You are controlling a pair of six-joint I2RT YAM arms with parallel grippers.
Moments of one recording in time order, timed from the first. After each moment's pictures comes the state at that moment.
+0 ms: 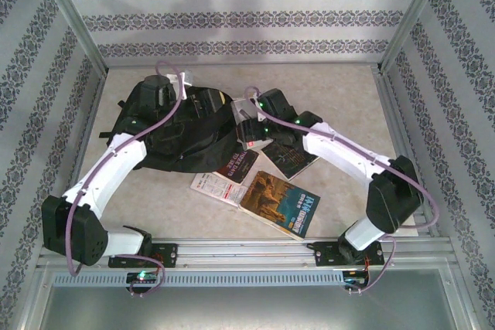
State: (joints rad) left arm -0.29 1.32 1.13 -0.24 0.51 -0.65; right arm 0.66 1.57 1.25 -0.49 -0.07 0.35
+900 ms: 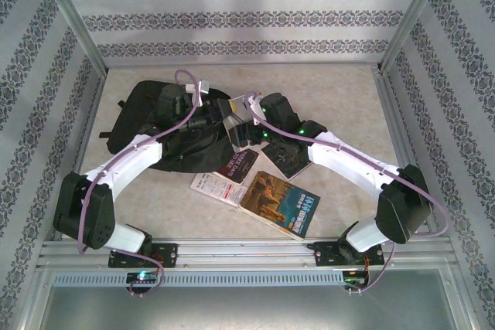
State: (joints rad) left arm -0.35 1.45 0.99 0.13 0.64 -0.88; right arm 0.70 1.50 1.17 -0.33 -0.19 0.31
